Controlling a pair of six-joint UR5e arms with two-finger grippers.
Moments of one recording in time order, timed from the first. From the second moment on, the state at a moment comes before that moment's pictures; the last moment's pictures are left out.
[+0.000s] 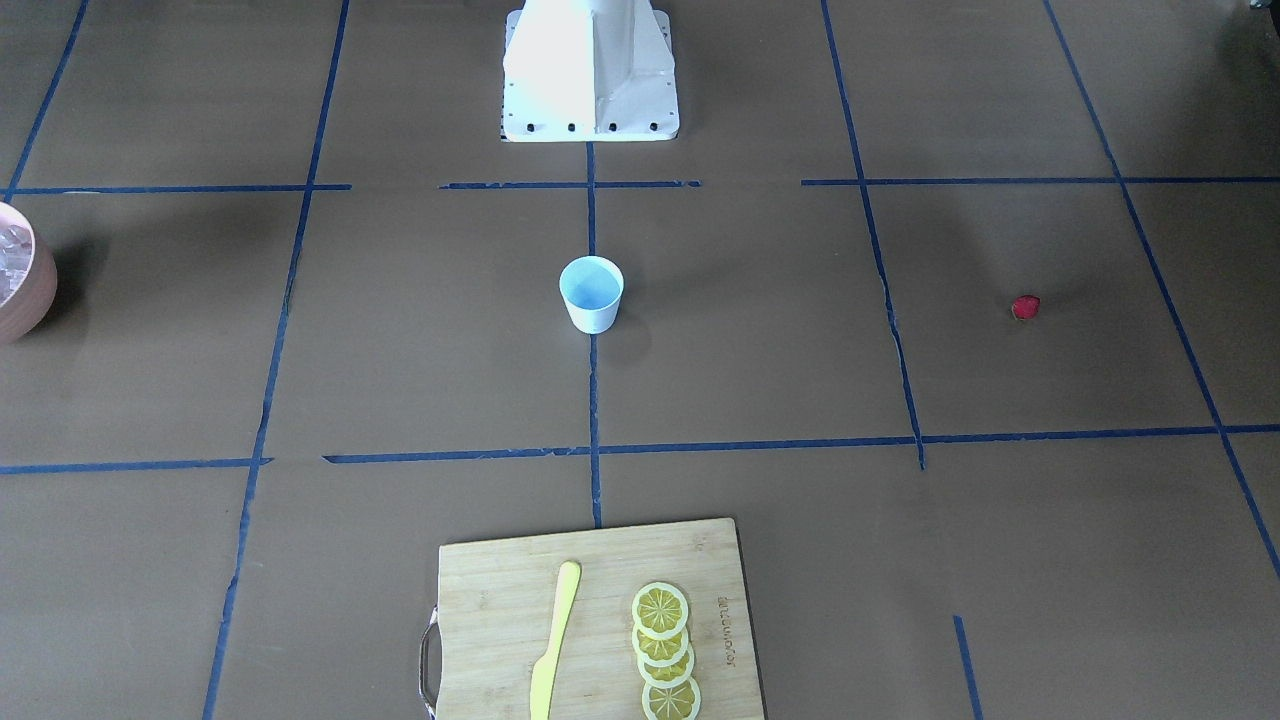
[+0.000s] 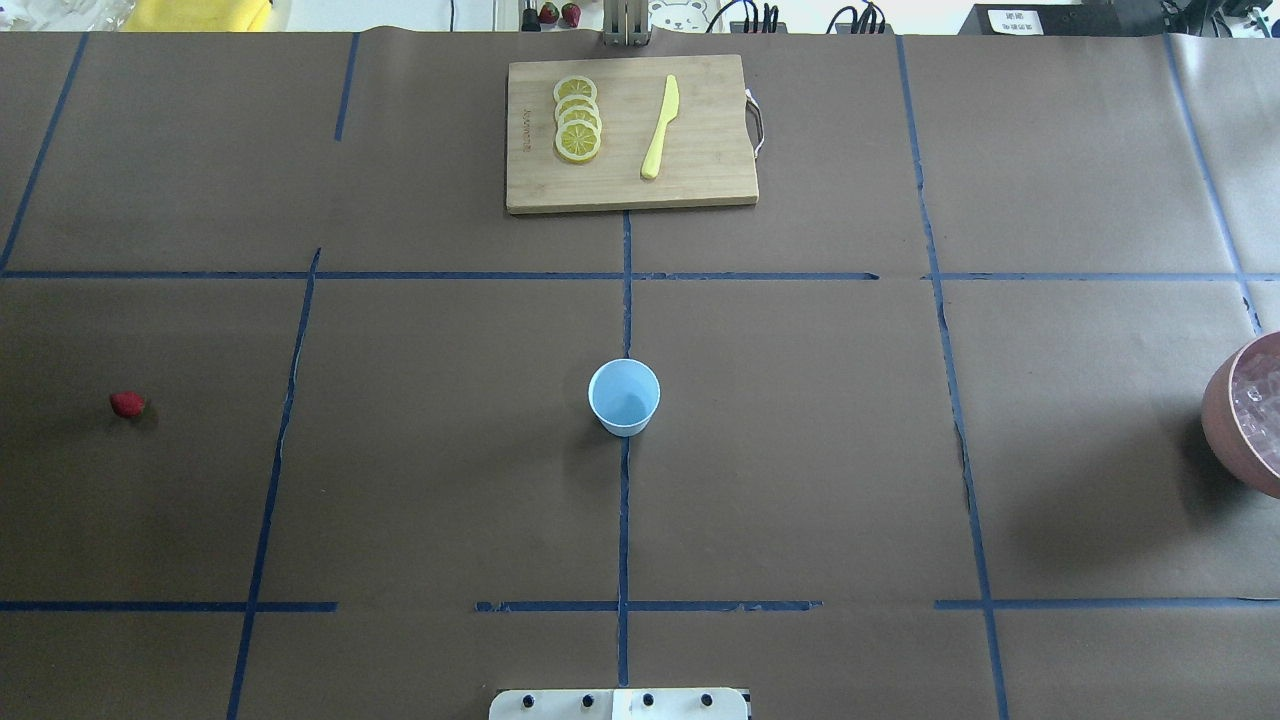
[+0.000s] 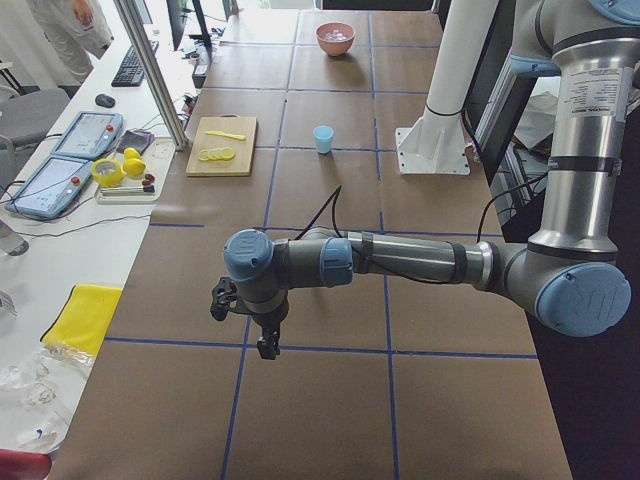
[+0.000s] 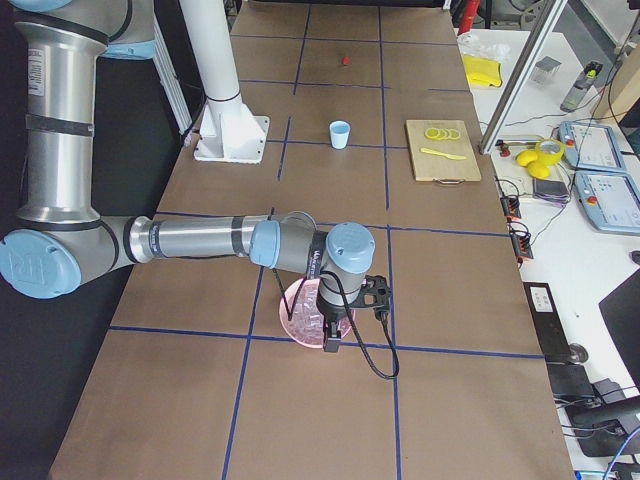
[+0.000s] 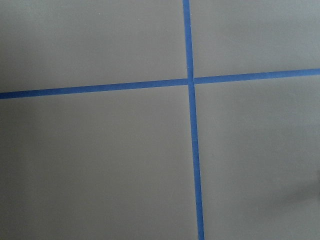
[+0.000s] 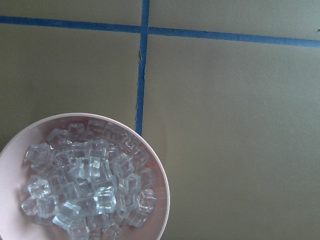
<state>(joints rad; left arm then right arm) -1.60 -1.59 -1.63 -1.40 -2.34 0.17 1.60 -1.69 1.78 -1.81 2.27 -0.17</state>
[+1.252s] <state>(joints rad) -1.60 -1.58 -1.63 -1.40 -2.33 0.17 1.60 -1.69 1.78 -1.81 2.27 -0.16</state>
